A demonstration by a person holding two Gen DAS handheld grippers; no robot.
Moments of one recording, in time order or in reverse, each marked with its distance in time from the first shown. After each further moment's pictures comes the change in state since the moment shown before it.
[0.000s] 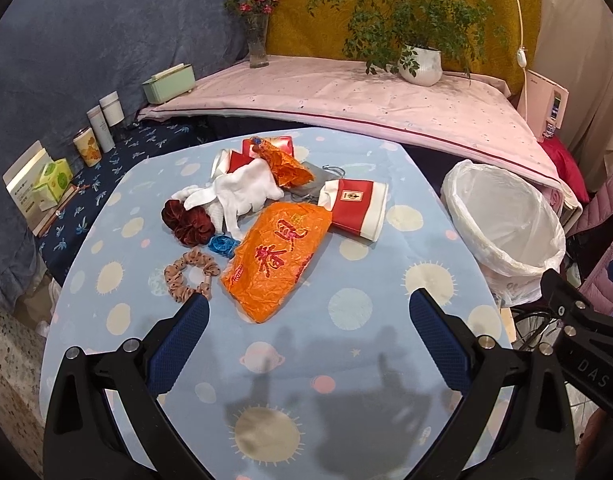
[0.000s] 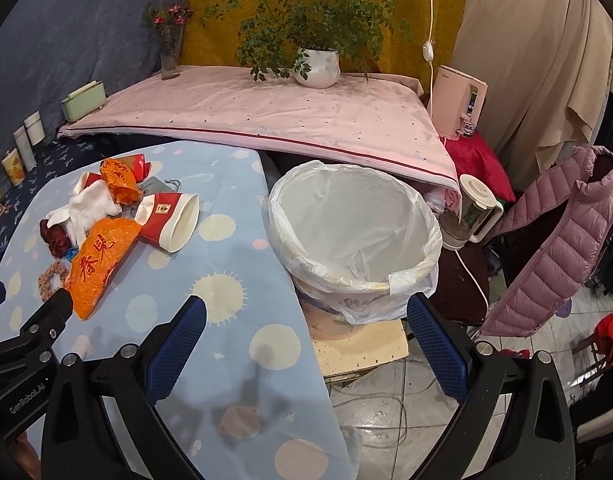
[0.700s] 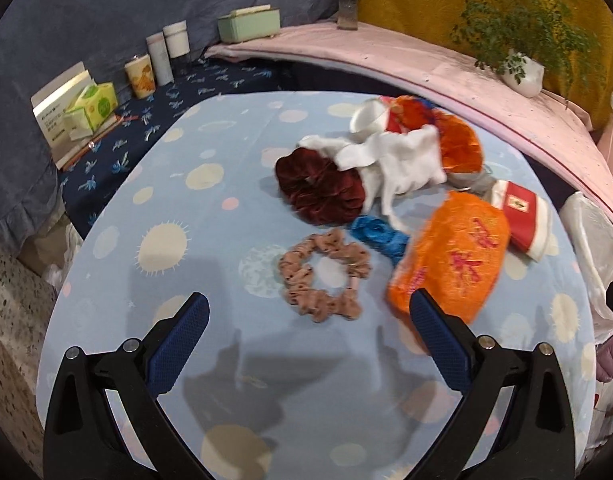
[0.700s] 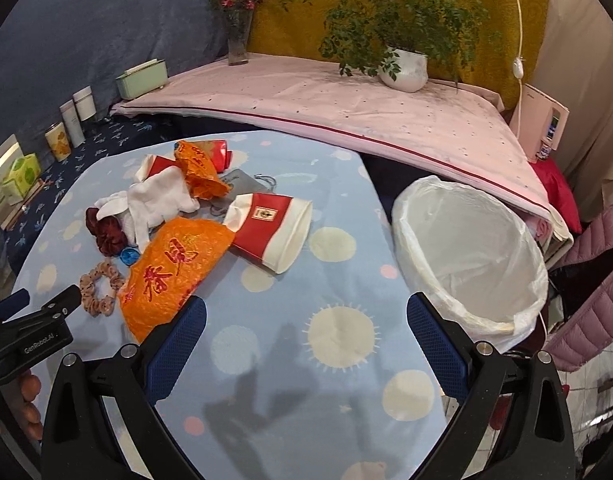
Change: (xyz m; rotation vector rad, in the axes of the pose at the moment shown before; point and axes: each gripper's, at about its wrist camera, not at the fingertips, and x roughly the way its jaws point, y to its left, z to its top) left arm 0.089 0.150 -0.010 -0.204 0.109 0.117; right arm 0.047 0.114 0.020 -0.113 0.014 0.204
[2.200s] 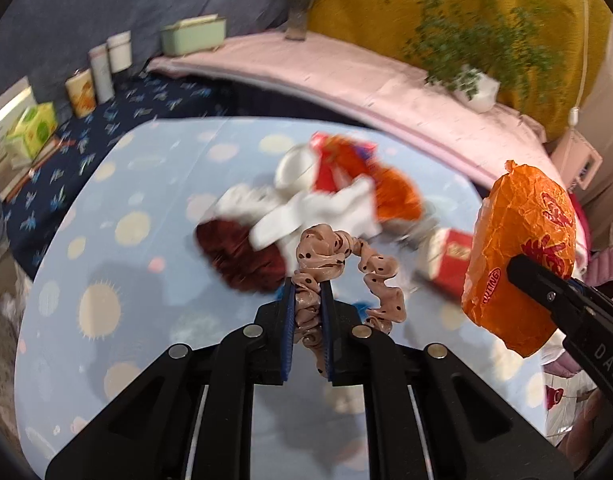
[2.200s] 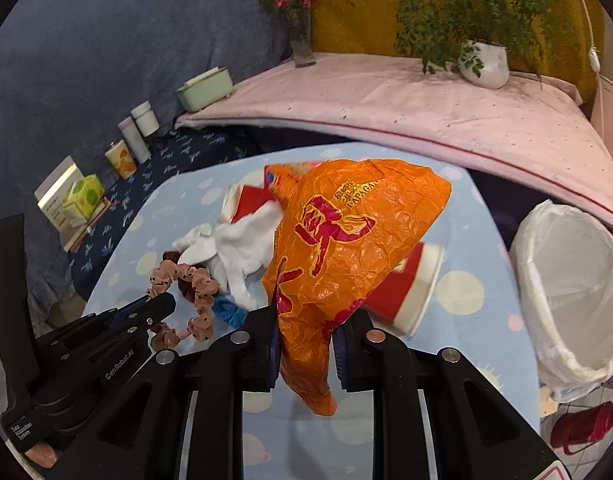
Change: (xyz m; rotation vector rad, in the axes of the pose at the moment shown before) left arm -0.009 -0.039 0.058 0.050 -0.045 -0.231; right arm 0.018 0.030 0.057 0.056 -0.023 0.245
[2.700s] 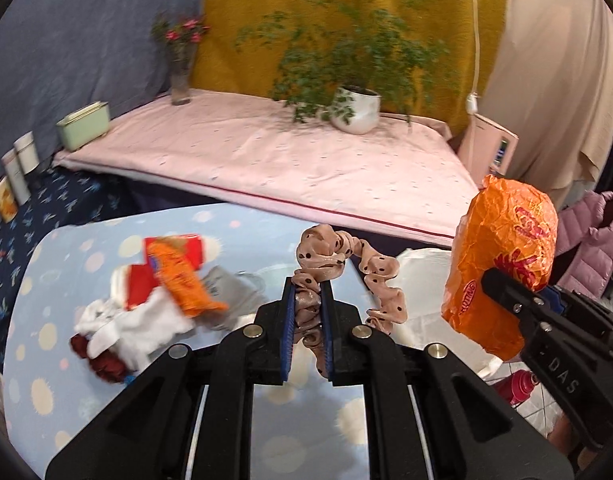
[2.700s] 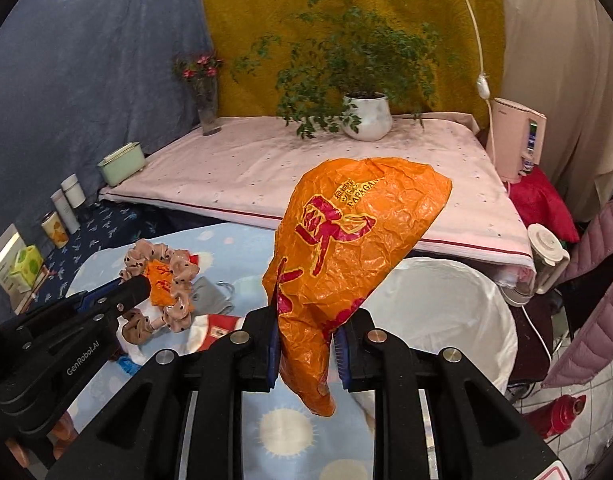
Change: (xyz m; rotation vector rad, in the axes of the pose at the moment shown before) left arm -0.028 -0.188 0.049 0.231 -0.117 -0.202; right arm -0.089 -0.130 0.023 0.104 -0.155 -0.257
